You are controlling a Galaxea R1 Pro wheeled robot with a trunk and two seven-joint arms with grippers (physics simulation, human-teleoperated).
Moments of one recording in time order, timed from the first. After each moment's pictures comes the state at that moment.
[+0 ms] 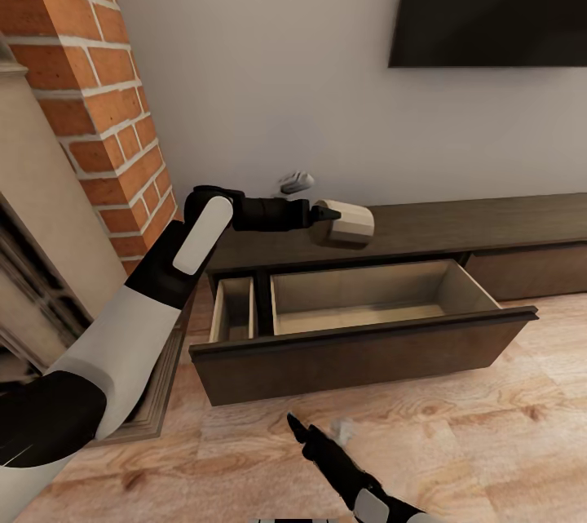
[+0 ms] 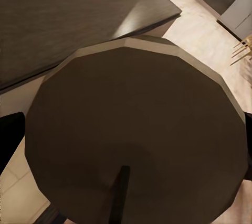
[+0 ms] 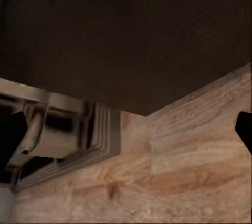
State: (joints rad) left arm -1.21 -0.05 -0.42 -1.16 0.89 1.00 -0.15; right arm -0.59 0.17 0.07 0.00 -0.67 -0.29 0.79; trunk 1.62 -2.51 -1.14
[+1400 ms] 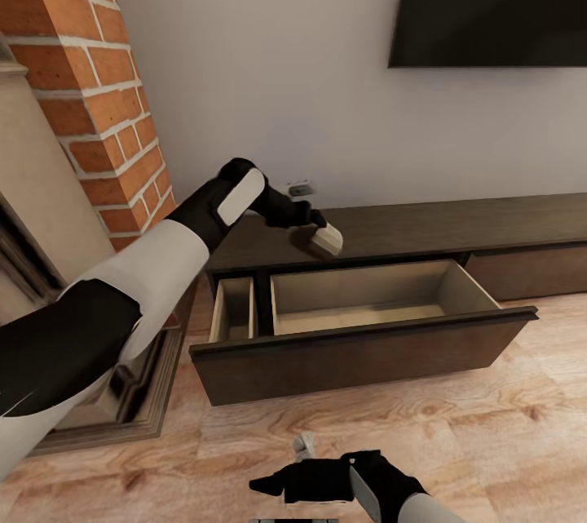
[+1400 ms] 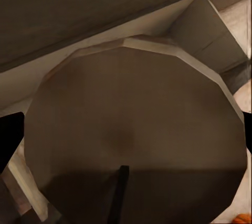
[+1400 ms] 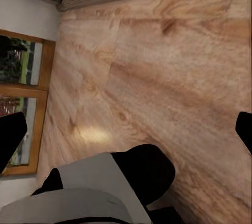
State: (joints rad) left arm -1.53 -0.17 -0.52 -0.54 0.81 1.04 0.01; right arm -0.59 0.17 0.08 -0.23 -0.03 0.28 0.97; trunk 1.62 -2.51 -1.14
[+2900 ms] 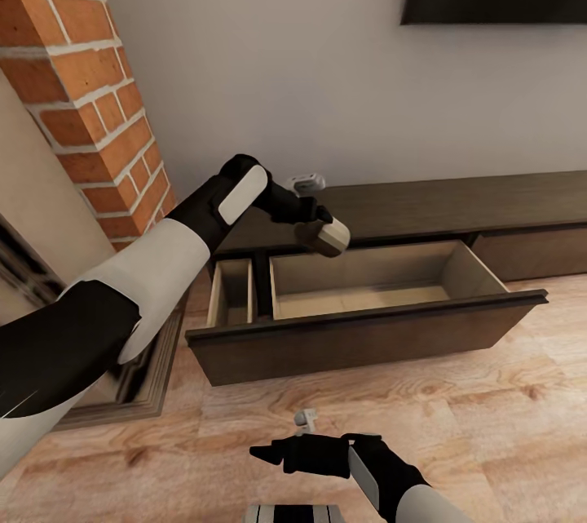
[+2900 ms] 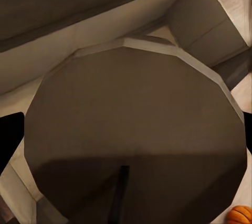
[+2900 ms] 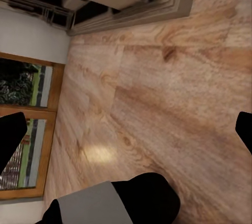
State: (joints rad) left arm -1.53 -0.17 -0.54 -0.59 0.82 1.04 -0.02; right arm -0.59 0.17 0.07 -0.33 -0.11 0.27 0.98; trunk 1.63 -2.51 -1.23
